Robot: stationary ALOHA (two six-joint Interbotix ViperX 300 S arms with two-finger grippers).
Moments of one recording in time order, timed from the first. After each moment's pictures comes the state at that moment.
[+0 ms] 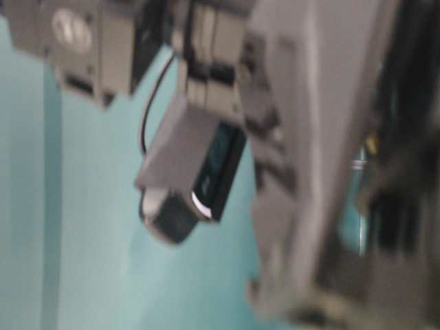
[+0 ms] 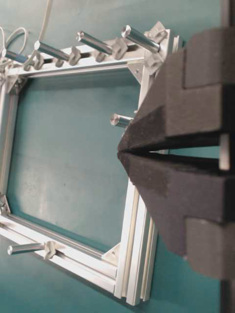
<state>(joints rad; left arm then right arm) 0.13 -1.37 1.39 -0.07 0.24 0.00 0.44 0.34 0.01 -0.24 0.84 1.88</state>
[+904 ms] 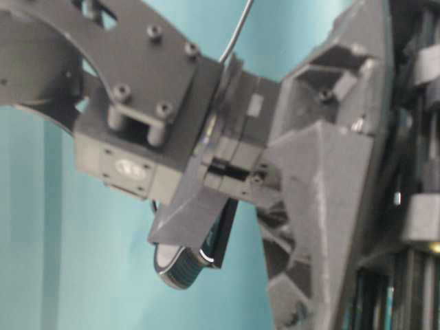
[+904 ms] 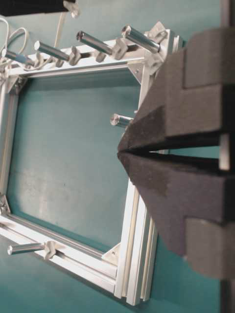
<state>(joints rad) 0.13 -1.37 1.39 -0.07 0.24 0.00 0.35 0.39 -0.06 -0.29 0.90 1.79</state>
